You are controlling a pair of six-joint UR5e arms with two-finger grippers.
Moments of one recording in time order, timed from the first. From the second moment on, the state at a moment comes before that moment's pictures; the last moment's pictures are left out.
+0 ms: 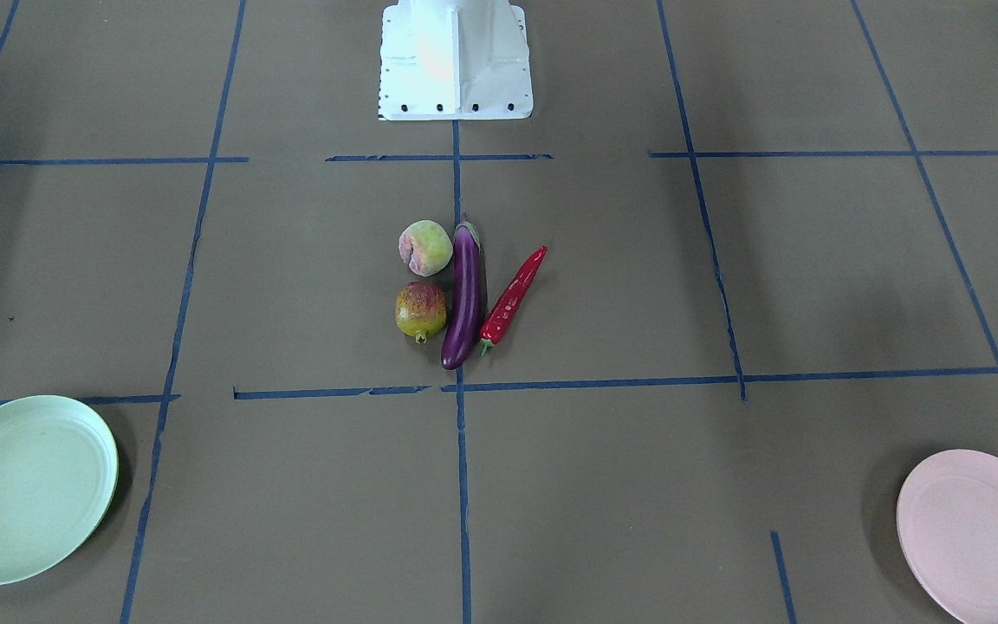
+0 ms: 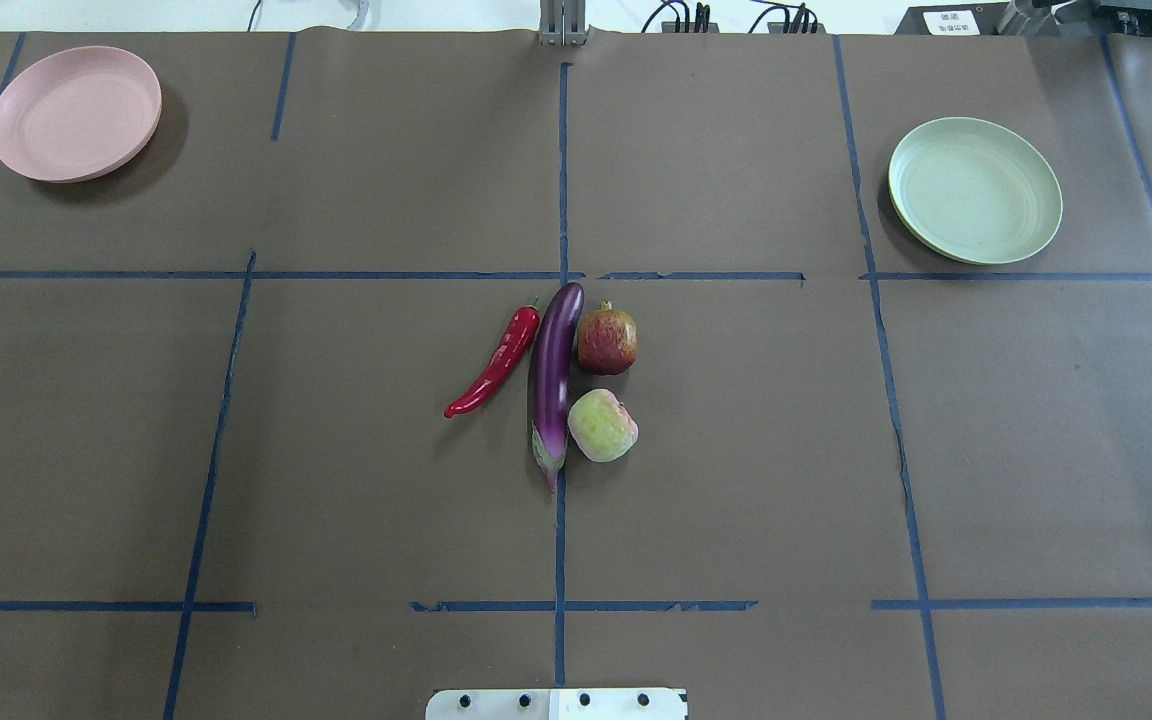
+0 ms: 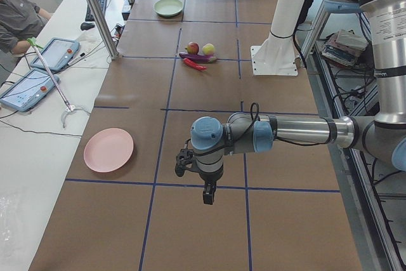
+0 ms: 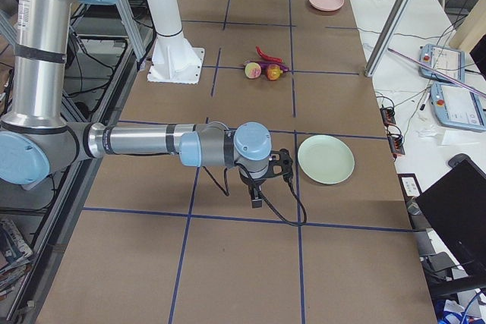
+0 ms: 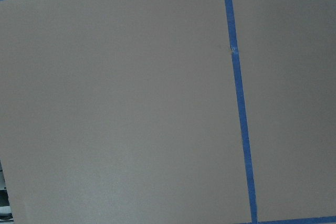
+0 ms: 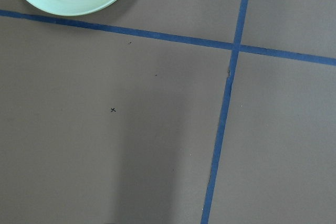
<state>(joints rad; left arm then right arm) -1.60 -1.31 -1.85 -1.43 -2.24 0.25 1.57 -1.75 1.83 -1.57 2.46 -0.11</state>
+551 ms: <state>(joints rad) -1.60 -1.31 -1.85 -1.43 -2.24 0.25 1.47 -1.62 1.83 -1.57 2.46 -0.05</state>
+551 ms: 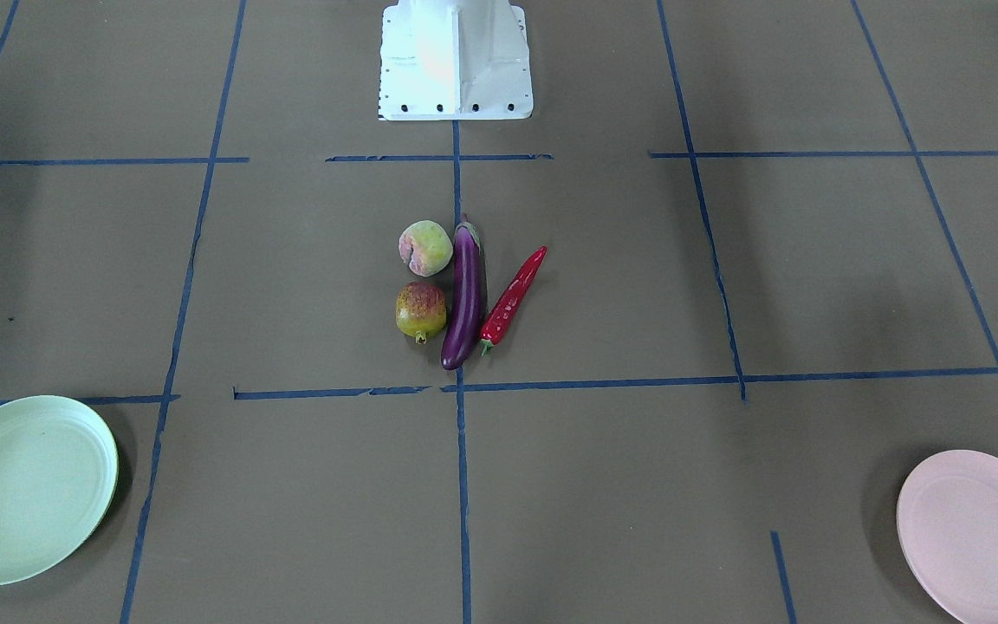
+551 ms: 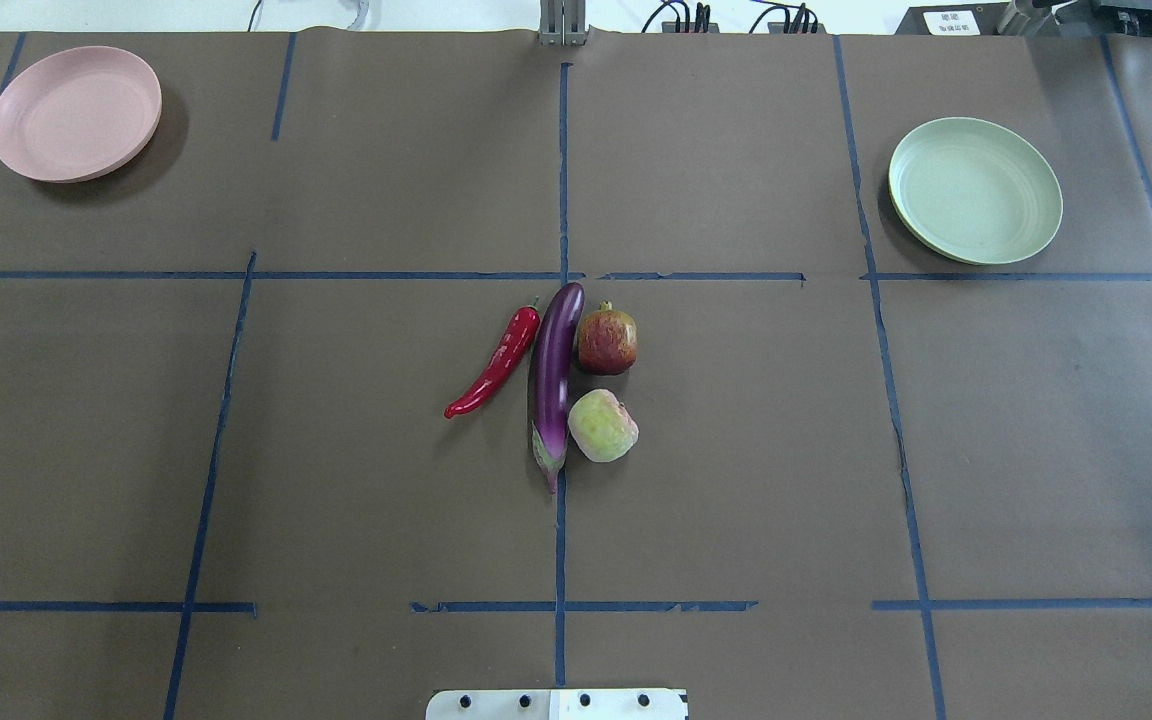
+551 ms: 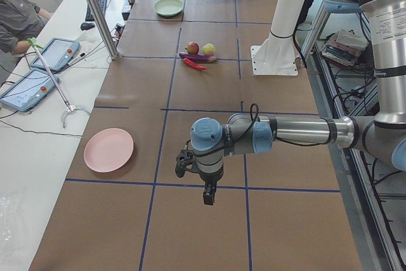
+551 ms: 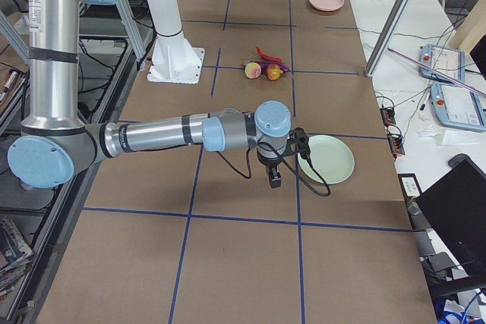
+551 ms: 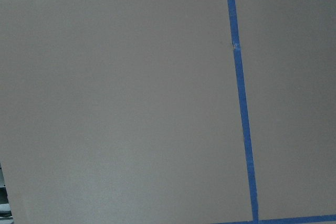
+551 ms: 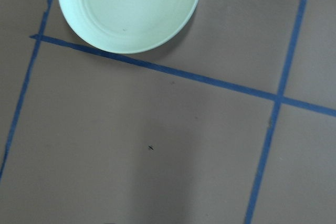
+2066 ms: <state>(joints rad) -1.58 -1.32 -1.85 -1.45 -2.24 0.25 0.55 -0.80 1.63 -1.63 1.87 1.06</state>
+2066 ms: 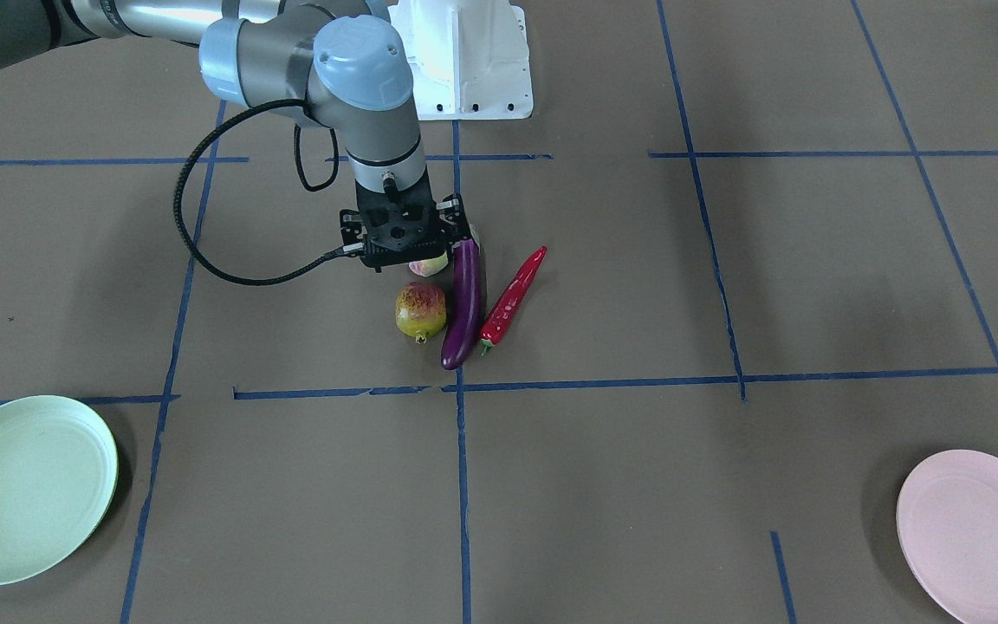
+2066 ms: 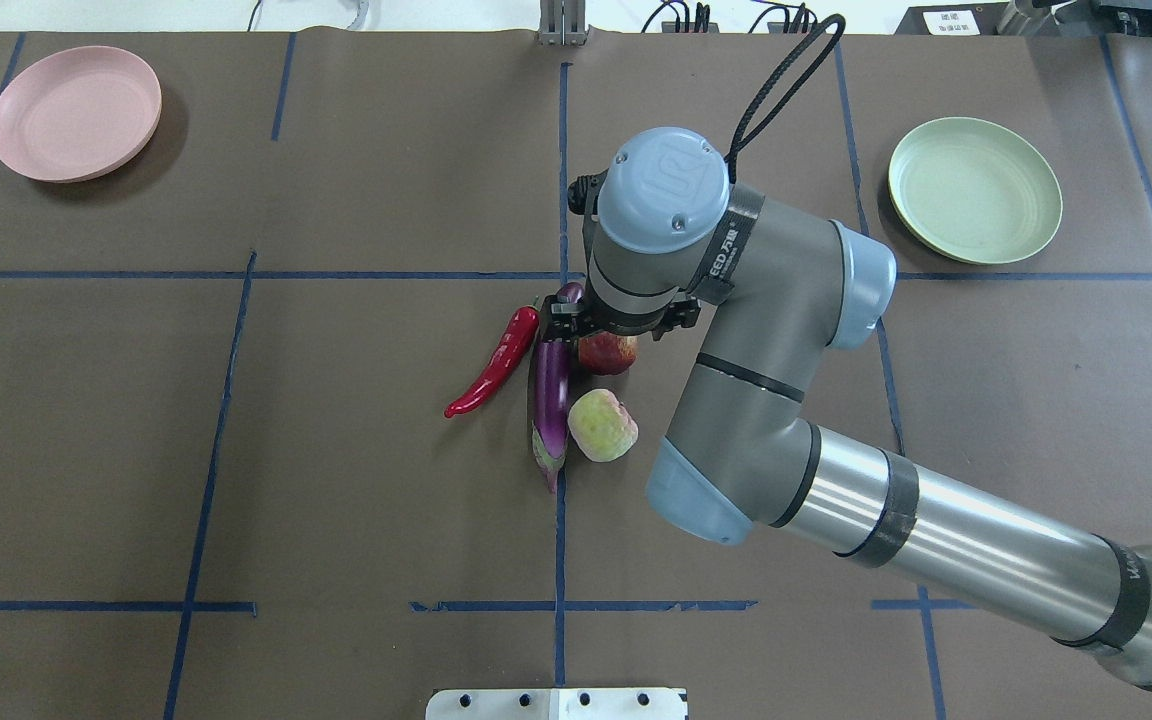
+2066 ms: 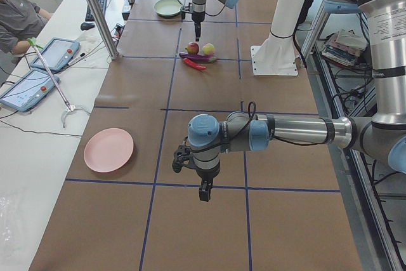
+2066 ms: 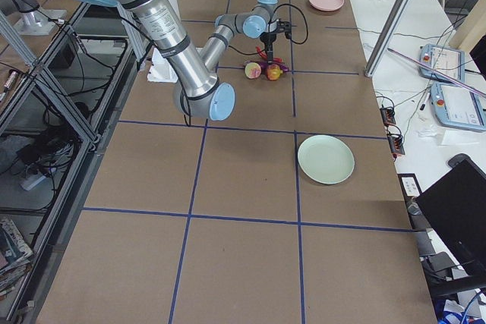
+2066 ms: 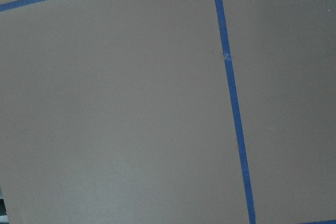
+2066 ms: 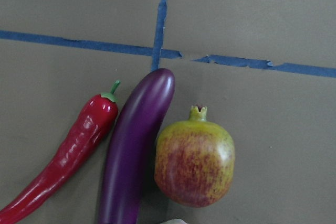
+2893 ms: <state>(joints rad) -1.58 -1.32 -1.85 -1.45 -2.24 0.25 0.42 -0.80 1.60 -1.70 1.75 0.95</state>
